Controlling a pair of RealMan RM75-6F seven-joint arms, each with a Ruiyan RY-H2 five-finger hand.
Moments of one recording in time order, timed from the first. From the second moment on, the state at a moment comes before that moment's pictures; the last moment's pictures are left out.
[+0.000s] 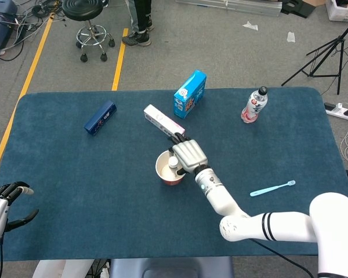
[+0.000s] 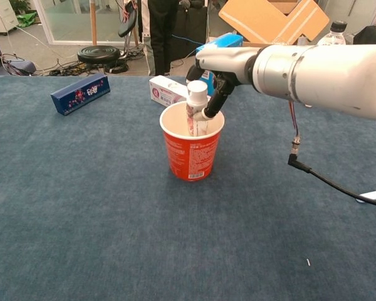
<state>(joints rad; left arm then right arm) -0.08 -1.08 -0.03 -1.61 1.62 1.61 -0.03 1.12 -1.53 0.23 -1.65 -0.55 0.98 -0.64</state>
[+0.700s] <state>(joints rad) -0.07 -1.07 -0.03 -1.61 1.63 1.62 -0.04 1.12 -1.60 0.22 -1.57 -0.62 0.96 -0.59</state>
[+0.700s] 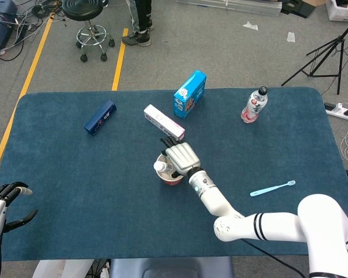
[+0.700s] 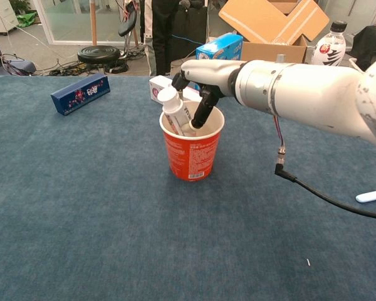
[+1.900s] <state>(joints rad) -0.08 -1.09 -0.04 -1.60 1.61 1.59 -0.01 0.95 -1.29 0.21 -1.87 -0.82 1.06 -0.49</state>
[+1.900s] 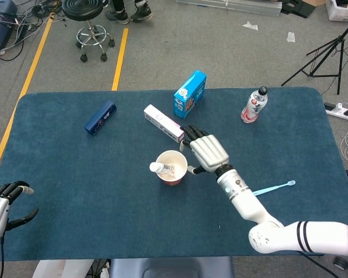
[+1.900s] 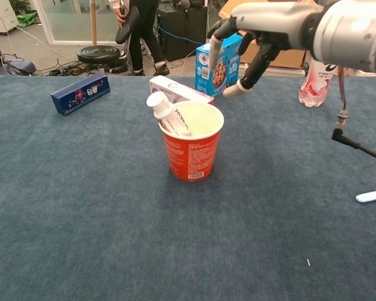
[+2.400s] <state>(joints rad) -0.09 -1.10 -0.04 -1.61 1.61 1.57 0.01 0.79 -1.13 0.07 -1.91 -0.93 1.15 -0.54</state>
